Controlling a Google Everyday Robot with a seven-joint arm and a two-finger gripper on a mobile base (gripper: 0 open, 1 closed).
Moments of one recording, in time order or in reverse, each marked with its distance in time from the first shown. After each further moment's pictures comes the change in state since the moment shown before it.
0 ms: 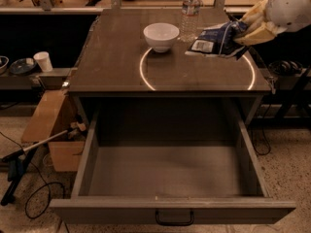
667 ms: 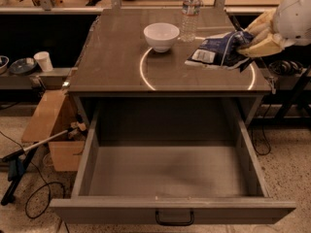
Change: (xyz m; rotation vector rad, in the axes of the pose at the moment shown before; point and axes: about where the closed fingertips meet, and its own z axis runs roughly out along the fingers) arm -0.013 0.044 -0.014 0.020 0.013 0.046
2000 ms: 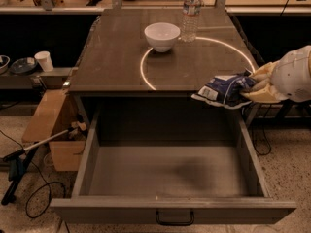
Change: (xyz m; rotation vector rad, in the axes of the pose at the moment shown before) arm 0.061 0.074 0.025 0.122 0.134 0.175
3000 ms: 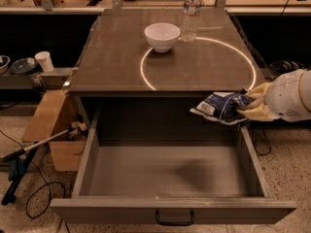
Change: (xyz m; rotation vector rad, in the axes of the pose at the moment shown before) arm 0.024 0.031 0.024 -0.019 0.019 0.088
